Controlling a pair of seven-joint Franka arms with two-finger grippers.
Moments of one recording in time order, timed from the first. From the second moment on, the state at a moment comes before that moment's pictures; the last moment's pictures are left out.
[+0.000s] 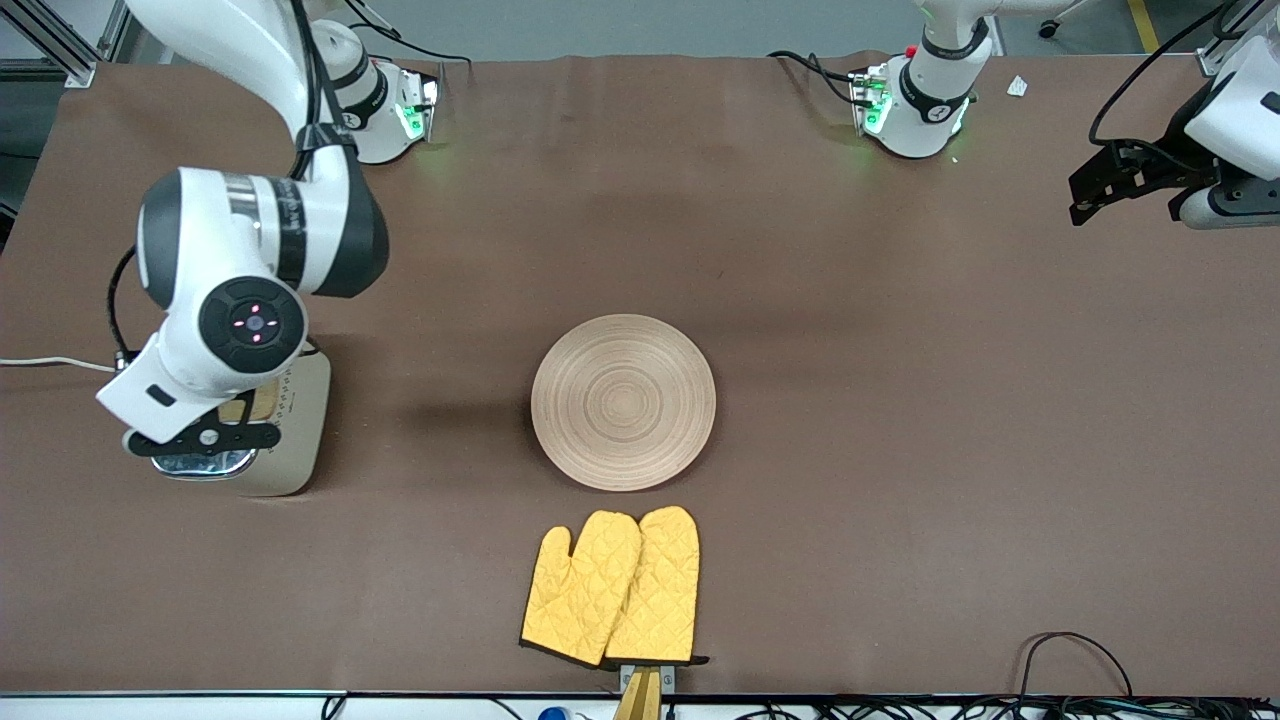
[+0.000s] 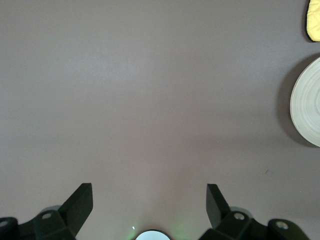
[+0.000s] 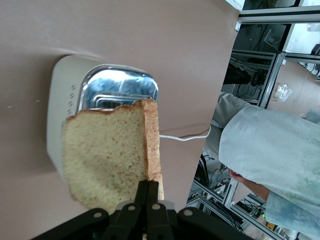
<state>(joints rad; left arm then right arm) -0.03 -0.06 -0.11 -1.53 0.04 1.44 -0.14 0.55 0.49 -0.39 -1.31 -0.52 1.47 0.04</state>
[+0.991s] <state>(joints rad) -0.03 -0.06 -0.11 -1.52 0.03 1.45 -0.14 0.50 0.41 -0.40 -1.54 -0.55 1.62 0.06</state>
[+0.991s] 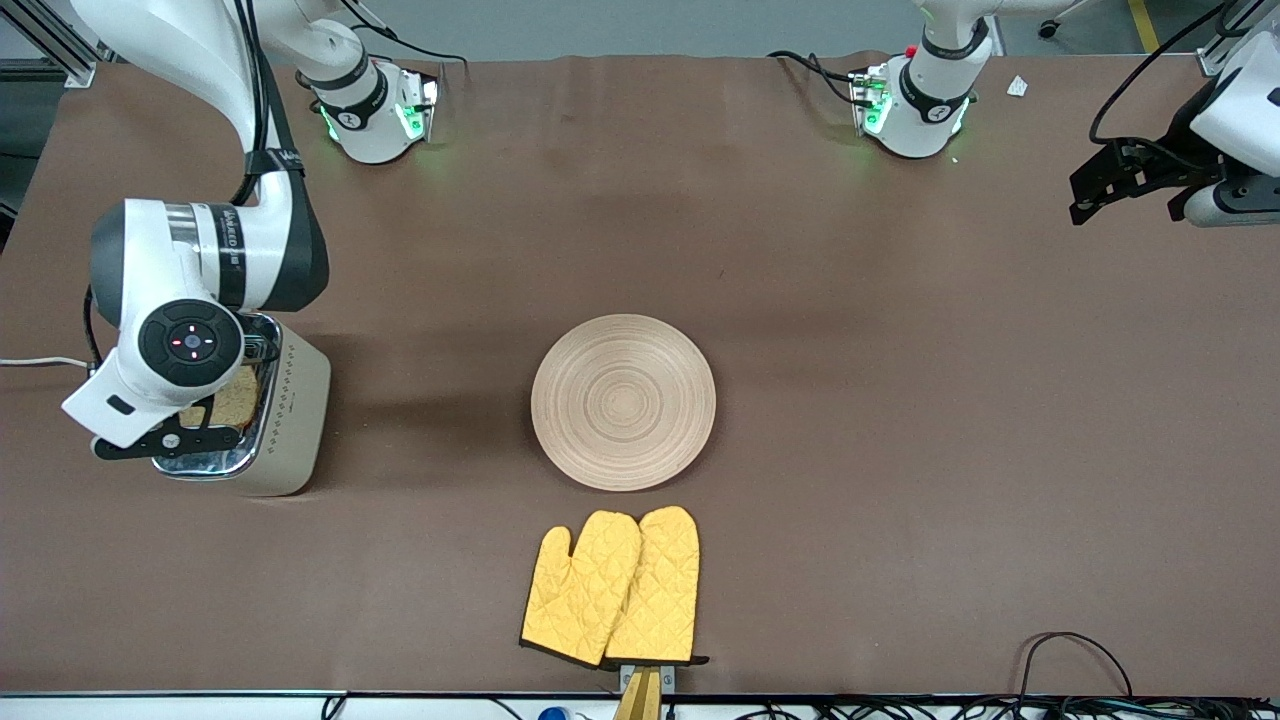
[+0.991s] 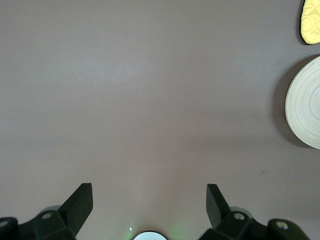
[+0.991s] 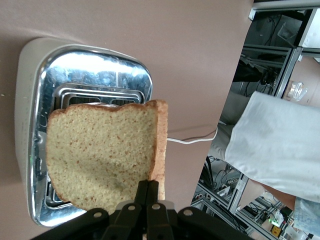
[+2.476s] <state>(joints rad) -0.03 -0.06 -0.10 -1.52 0.02 1.45 -0.14 0.51 0.36 -0.38 -1.61 -0.56 1.67 0.25</state>
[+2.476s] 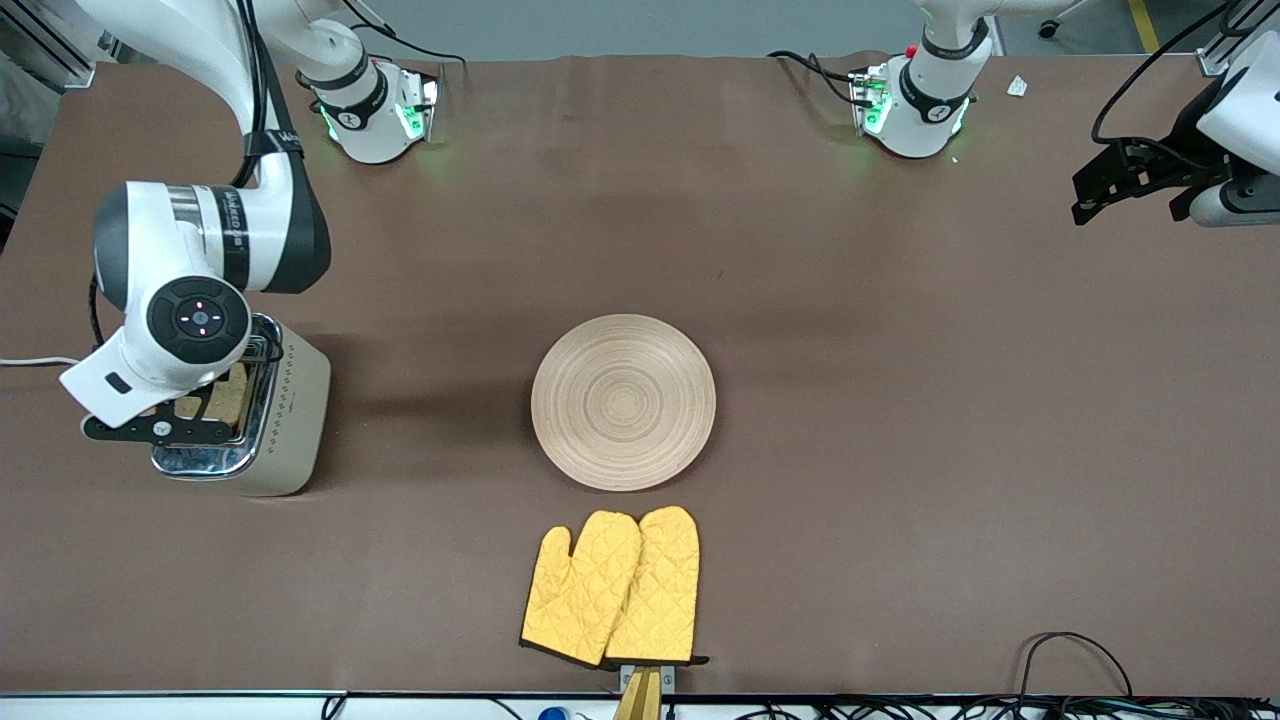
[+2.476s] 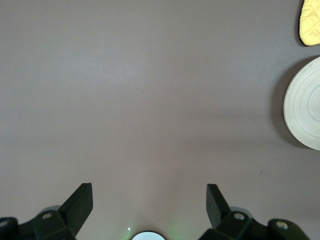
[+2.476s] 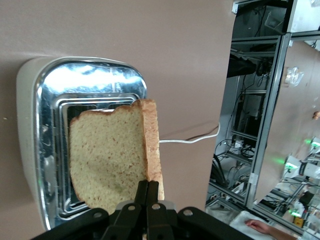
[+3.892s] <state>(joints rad) -0.02 -0.06 -0.10 -1.52 0.02 1.45 -0.14 0.43 0.06 -0.40 -1.65 -0.10 1.64 0.20</state>
